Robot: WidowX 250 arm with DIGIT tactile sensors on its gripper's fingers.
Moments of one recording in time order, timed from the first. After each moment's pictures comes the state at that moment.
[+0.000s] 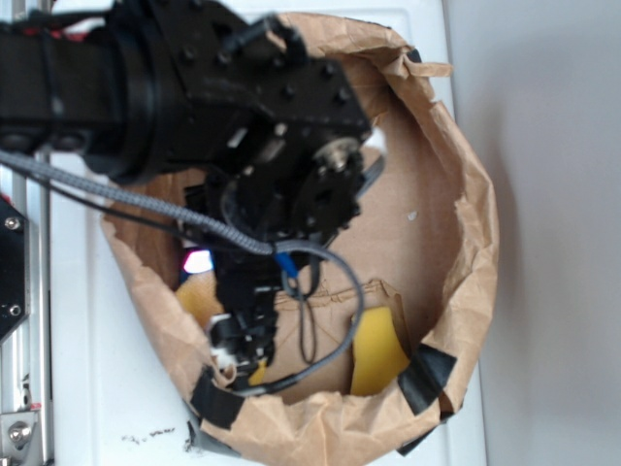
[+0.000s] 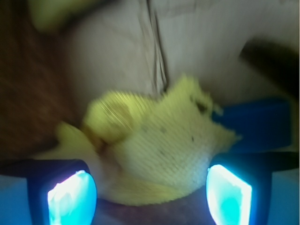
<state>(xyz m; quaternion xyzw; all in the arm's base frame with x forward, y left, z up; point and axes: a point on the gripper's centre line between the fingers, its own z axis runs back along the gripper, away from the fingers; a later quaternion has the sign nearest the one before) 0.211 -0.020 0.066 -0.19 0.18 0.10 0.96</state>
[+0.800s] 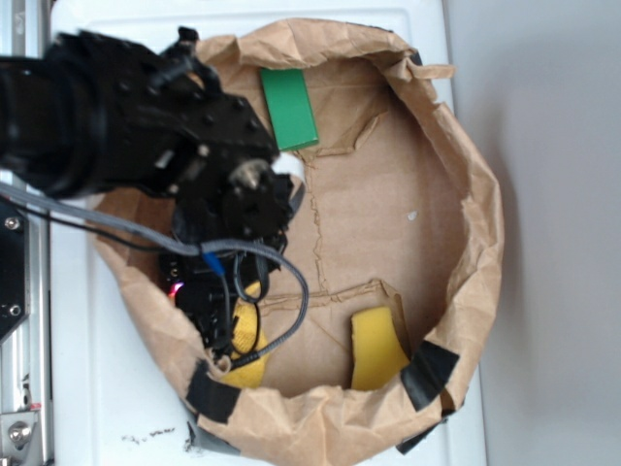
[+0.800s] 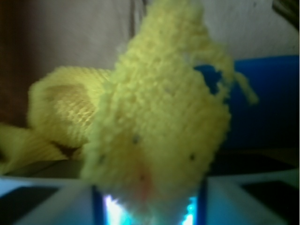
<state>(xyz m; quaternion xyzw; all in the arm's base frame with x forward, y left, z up) 0.202 -0.020 0.046 -0.21 0.09 0.10 0.97</state>
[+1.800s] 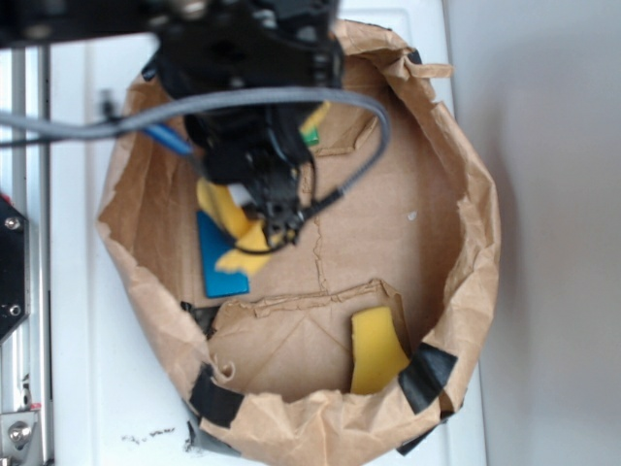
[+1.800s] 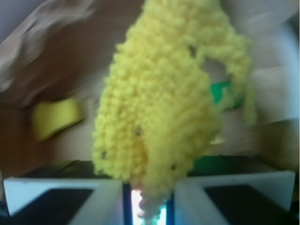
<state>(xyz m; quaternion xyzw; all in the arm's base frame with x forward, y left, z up) 0.234 0.048 0.164 0.00 -0.09 0.19 0.98</state>
